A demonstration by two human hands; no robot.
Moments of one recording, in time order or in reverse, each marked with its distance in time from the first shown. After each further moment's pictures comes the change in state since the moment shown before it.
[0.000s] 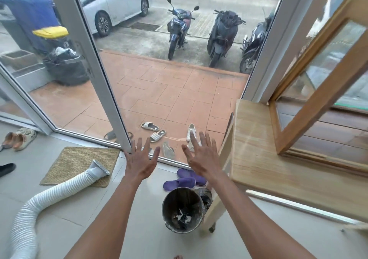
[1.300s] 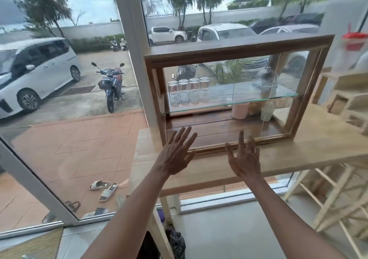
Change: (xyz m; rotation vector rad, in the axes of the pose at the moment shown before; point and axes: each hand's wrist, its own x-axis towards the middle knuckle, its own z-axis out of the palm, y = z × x) left_hand -0.134 0.431 0.011 0.267 0.162 1.153; right_hand -0.217 0.363 -0.196 0.050 0.514 0.605
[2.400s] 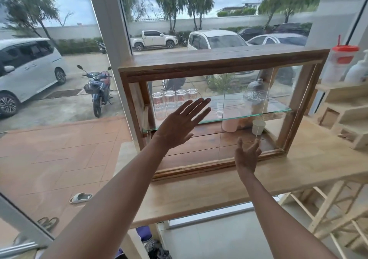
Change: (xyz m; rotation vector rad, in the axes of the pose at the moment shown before) left_hand 0.140 -0.011 -0.066 0.568 0.259 0.297; right_hand 0.101 0.009 -0.002 0.621 0.257 0.535
